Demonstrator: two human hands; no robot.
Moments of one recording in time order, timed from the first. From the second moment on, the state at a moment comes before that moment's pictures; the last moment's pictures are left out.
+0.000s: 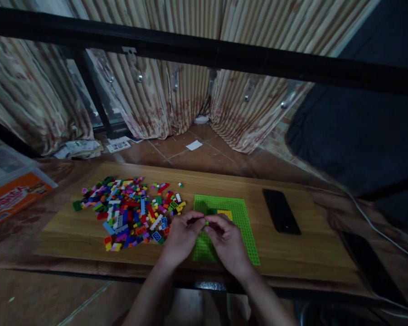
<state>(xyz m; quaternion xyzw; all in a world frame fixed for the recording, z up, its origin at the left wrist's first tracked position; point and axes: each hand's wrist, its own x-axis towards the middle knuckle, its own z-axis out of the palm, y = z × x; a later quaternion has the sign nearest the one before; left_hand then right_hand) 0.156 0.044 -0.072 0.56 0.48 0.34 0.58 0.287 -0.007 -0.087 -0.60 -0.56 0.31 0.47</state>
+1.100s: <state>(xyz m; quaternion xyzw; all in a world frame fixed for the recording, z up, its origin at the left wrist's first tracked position) 0.177 0.044 -0.083 0.74 0.57 0.17 0.33 0.320 -0.003 -0.108 -0.69 -0.61 0.12 0.38</state>
